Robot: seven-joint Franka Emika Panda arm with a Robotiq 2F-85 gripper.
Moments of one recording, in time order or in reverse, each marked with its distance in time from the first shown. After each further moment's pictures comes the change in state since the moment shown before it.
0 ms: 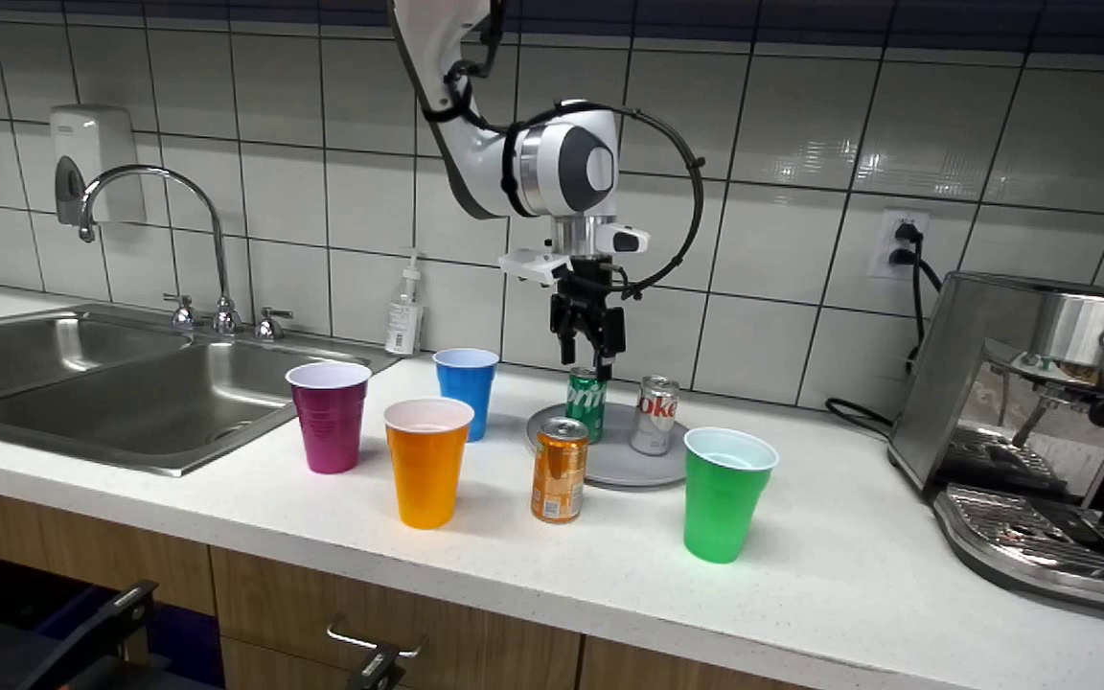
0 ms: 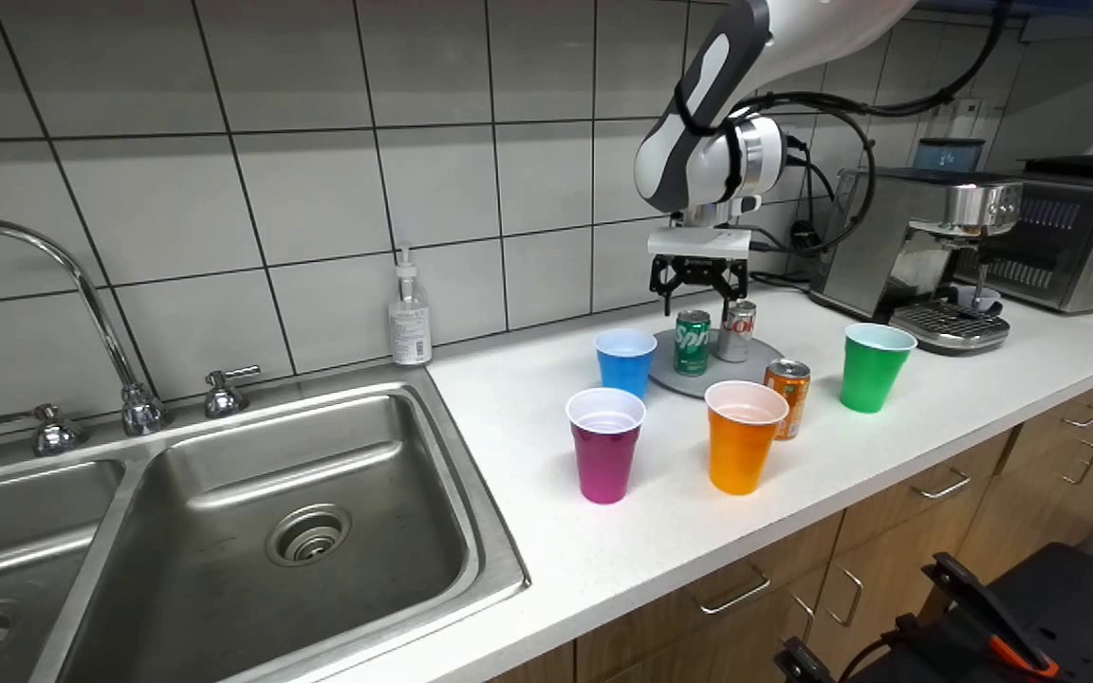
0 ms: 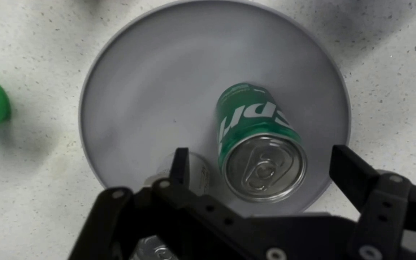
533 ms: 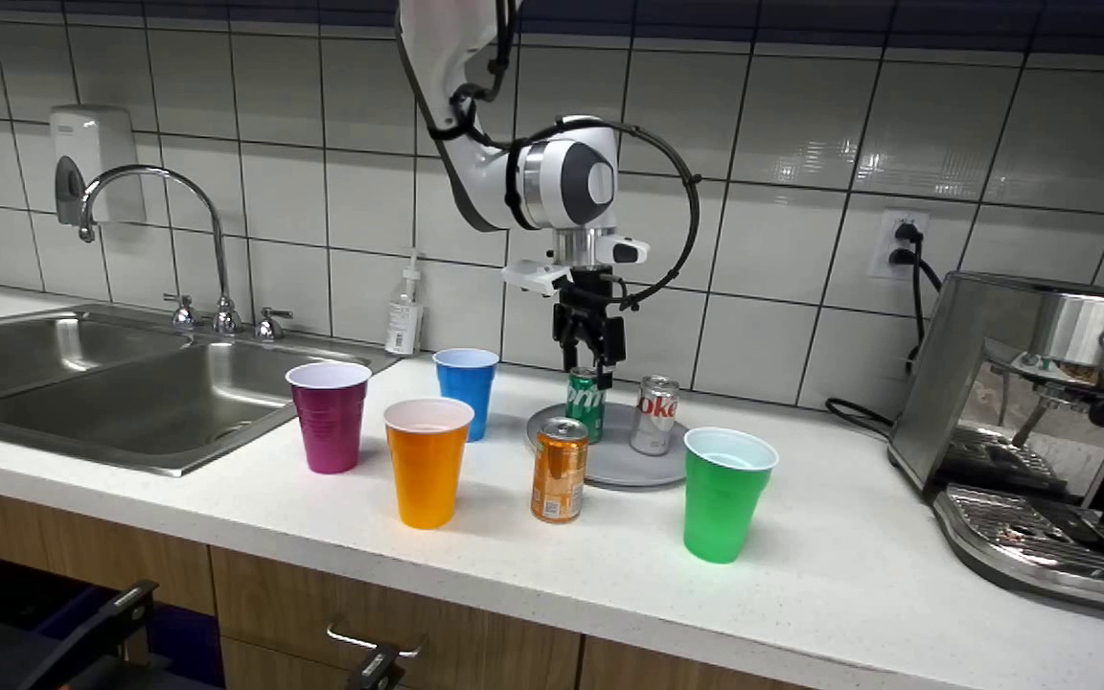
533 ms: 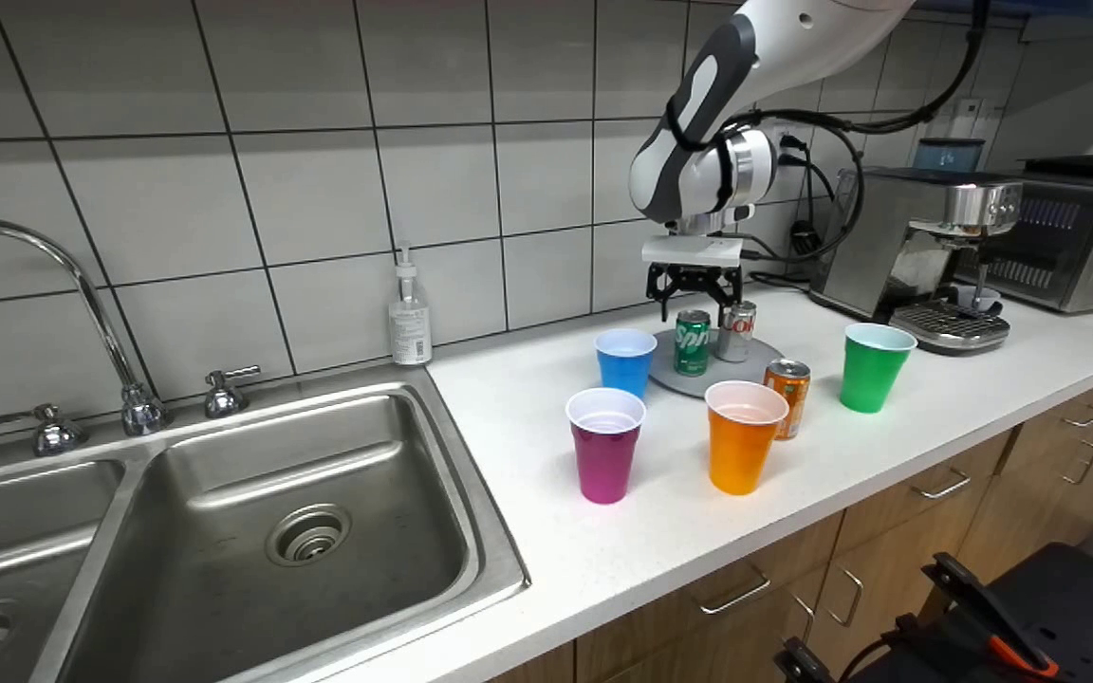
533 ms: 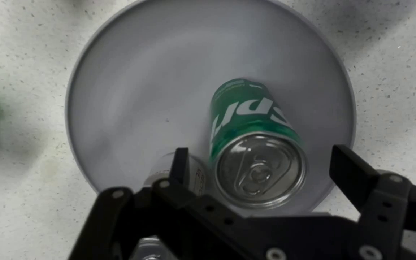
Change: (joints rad) arm 0.000 0.057 -0.001 0.057 0.001 -0.009 0.022
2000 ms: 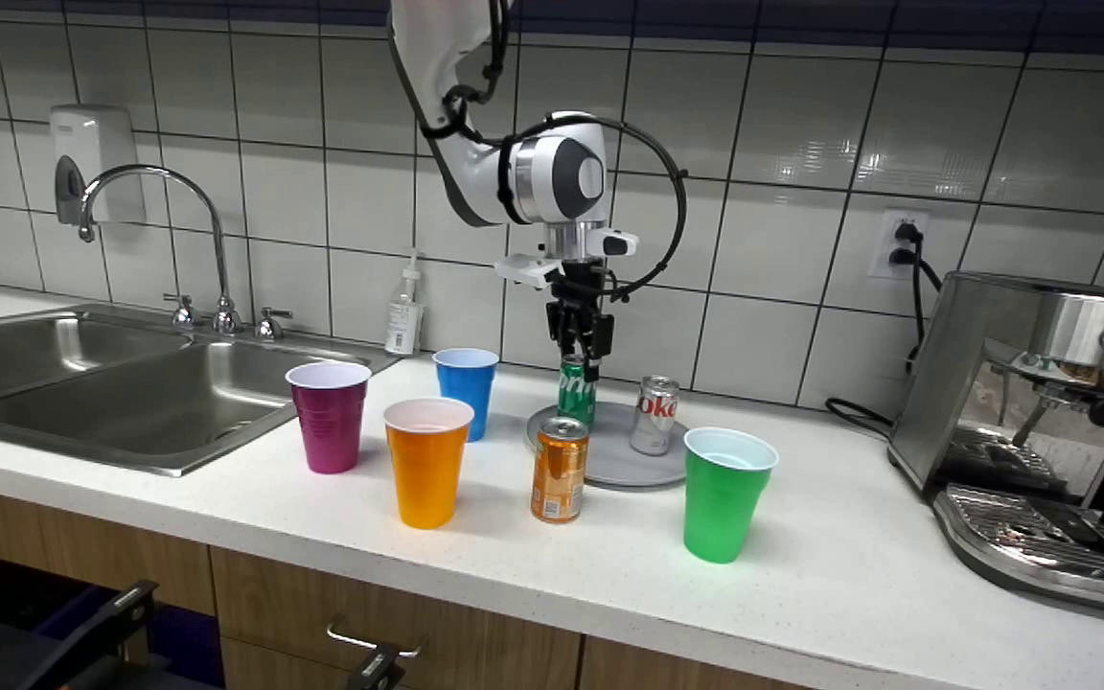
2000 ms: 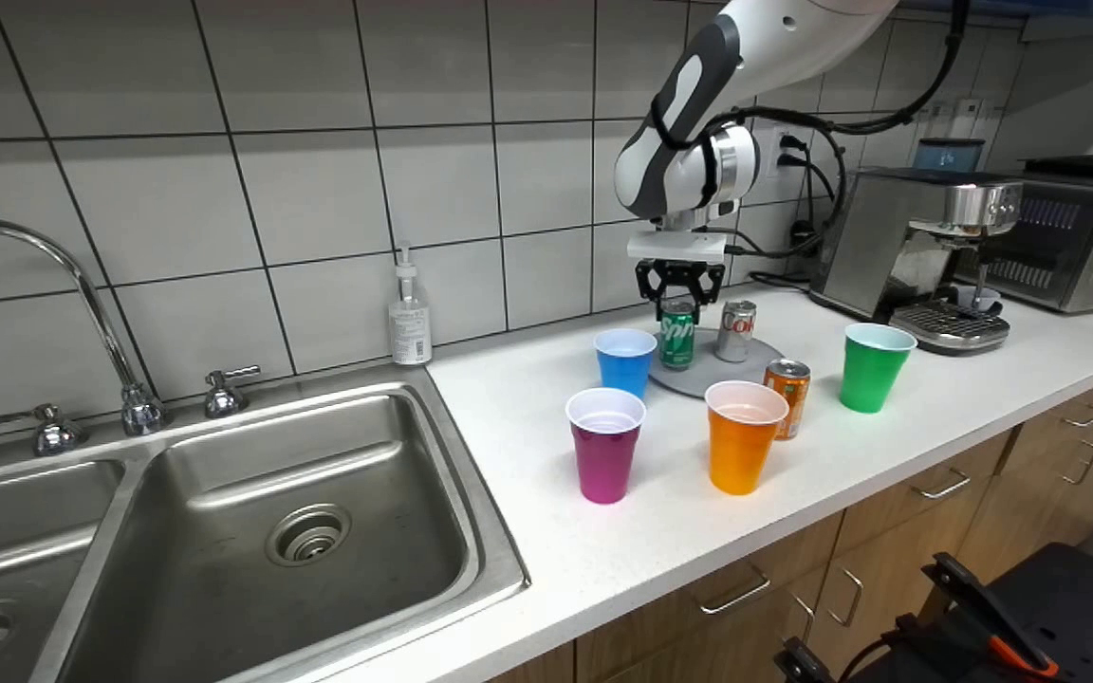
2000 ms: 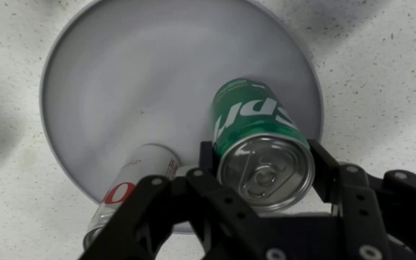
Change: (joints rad) arm 0.031 0.019 -0.006 0.049 -0.001 -0.011 0.007
